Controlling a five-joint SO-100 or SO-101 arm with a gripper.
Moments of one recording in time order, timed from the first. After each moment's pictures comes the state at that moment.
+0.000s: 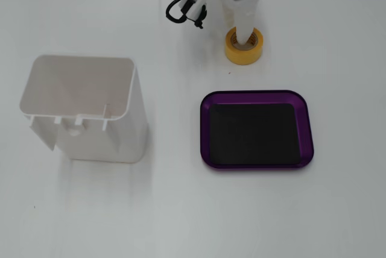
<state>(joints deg) -12.0 108.5 123.6 56.0 -16.3</state>
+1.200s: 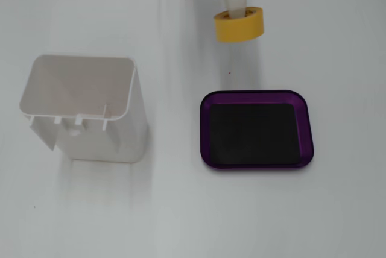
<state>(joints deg) -5.0 124.2 118.3 45.0 -3.3</state>
